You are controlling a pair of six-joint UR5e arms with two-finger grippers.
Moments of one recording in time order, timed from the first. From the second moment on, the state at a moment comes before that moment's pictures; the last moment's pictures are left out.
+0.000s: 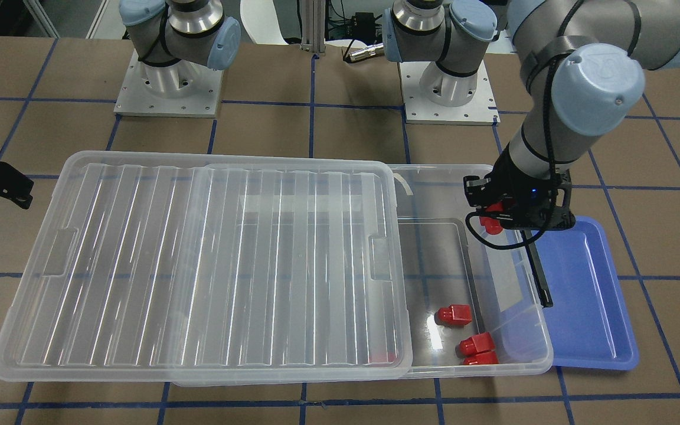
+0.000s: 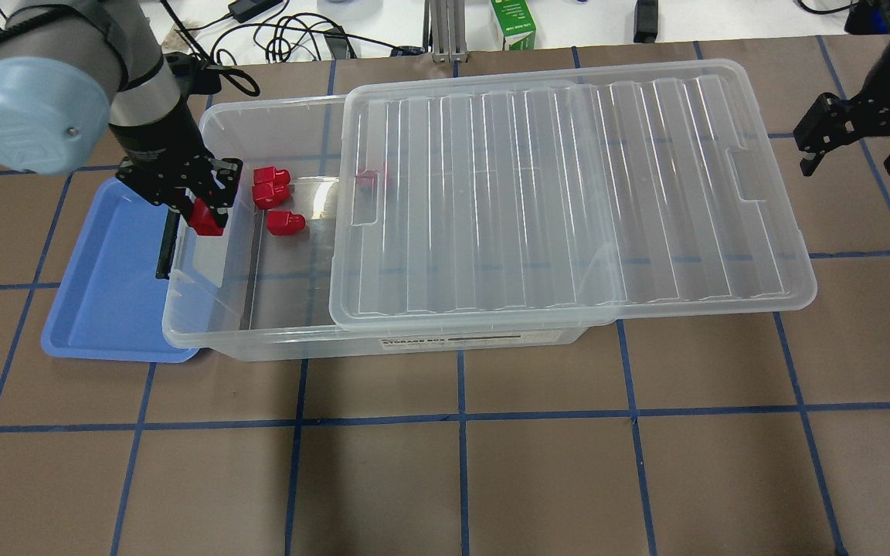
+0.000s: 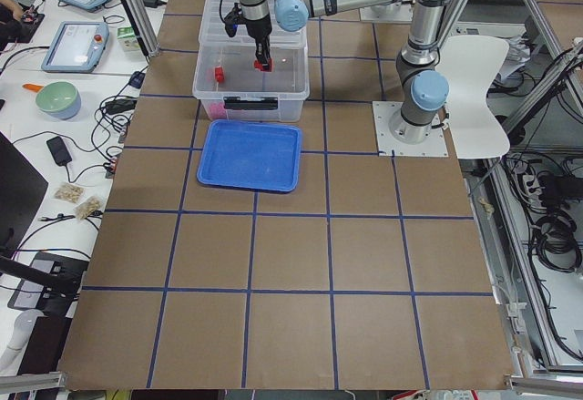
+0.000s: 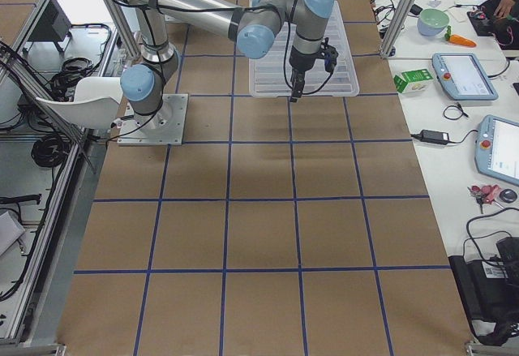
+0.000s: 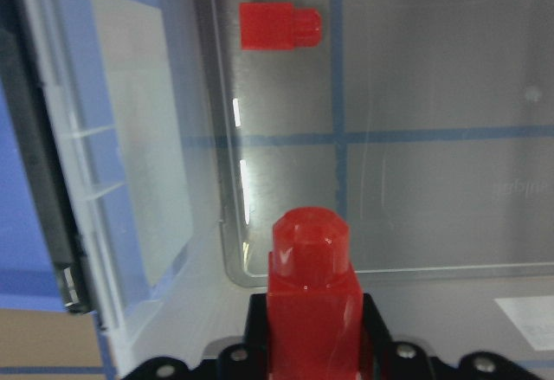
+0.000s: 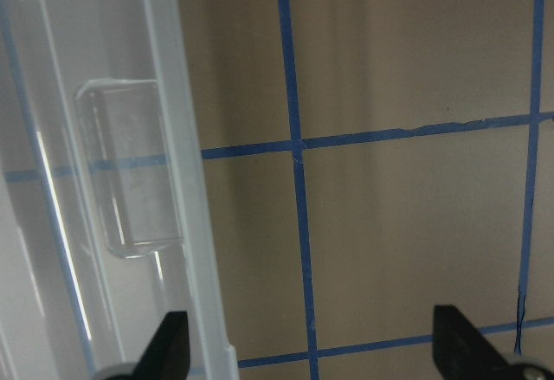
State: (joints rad) left arm -1.46 -1.73 -1.59 -1.52 1.66 0.16; right arm 1.19 -1.41 1.56 -1.64 -1.66 -0.28
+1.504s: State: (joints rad) left arm -1.04 -2.01 -1.76 -1.06 1.55 0.80; right arm 1.21 -1.33 1.64 -1.78 -1.62 -0.30
